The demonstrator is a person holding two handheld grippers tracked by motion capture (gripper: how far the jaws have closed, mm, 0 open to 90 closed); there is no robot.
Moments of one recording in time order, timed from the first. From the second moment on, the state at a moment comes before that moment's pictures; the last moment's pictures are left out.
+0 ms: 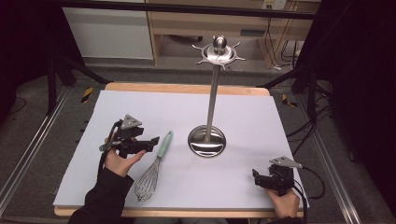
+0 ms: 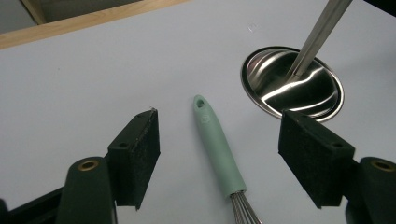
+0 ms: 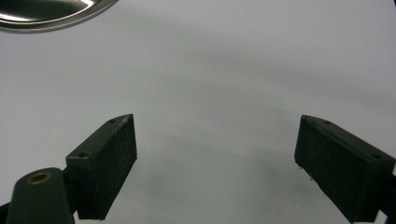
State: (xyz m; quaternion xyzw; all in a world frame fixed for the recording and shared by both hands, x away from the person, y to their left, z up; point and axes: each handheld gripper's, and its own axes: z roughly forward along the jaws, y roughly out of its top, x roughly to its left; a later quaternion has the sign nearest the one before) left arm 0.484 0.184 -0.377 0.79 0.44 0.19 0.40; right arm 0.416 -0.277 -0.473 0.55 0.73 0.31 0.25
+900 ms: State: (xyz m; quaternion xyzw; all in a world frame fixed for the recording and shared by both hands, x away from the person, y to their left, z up) left arm 0.508 0.145 -0.394 0.83 0.42 0.18 0.31; right arm 0.417 -0.273 -0.474 0.55 0.74 0.31 0.25
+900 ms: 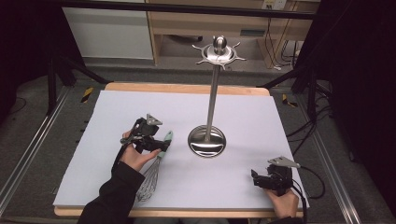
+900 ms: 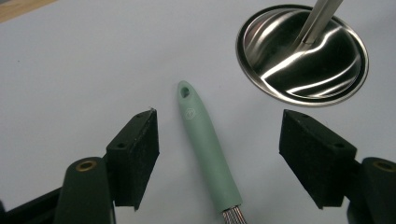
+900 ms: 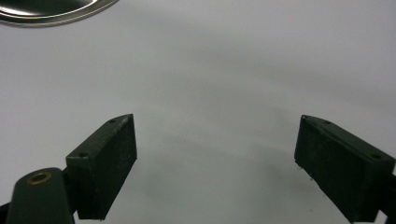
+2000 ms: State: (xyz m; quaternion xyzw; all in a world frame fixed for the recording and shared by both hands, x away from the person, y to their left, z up) left arm 0.511 0.147 -0.437 0.85 0.45 0.13 0.24; right arm 0.418 -0.275 -0.475 0.55 0.74 0.31 0.25
